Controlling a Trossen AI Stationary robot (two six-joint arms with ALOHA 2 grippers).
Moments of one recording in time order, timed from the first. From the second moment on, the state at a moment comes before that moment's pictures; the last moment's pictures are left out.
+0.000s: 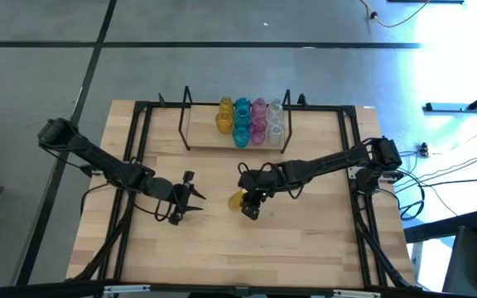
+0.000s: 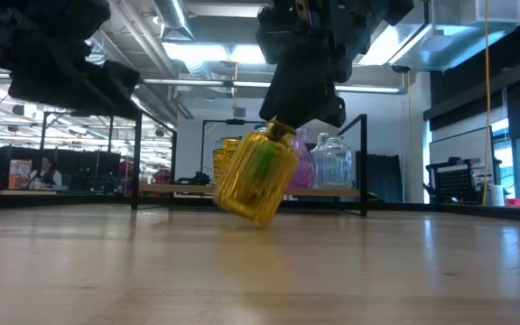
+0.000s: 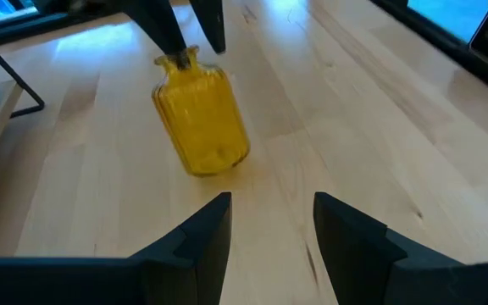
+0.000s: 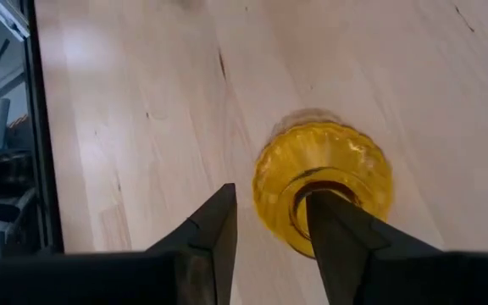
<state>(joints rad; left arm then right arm) -0.38 1.11 0.37 0.22 -0.22 0.04 0.16 1.80 1.28 -0.38 -0.12 0.60</state>
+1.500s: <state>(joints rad) -0.32 1.33 0.37 0.66 -0.22 0.08 0.41 1.62 1.28 -0.71 0.36 0.47</state>
